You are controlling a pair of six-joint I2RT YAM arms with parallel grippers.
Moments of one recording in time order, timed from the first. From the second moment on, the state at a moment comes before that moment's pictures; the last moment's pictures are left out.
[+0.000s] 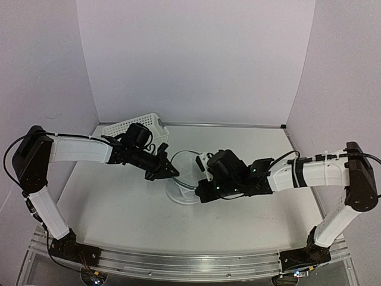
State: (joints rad) left arm -0.69 1.71 1.09 -0.15 0.68 -0.93; right arm 1.06 1.62 1.00 -0.18 0.04 0.59
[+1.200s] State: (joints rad) left arm -0.69 1.68 1.09 -0.11 0.69 -0.82; right arm 0.86 1.53 0.95 -0.22 0.03 0.47
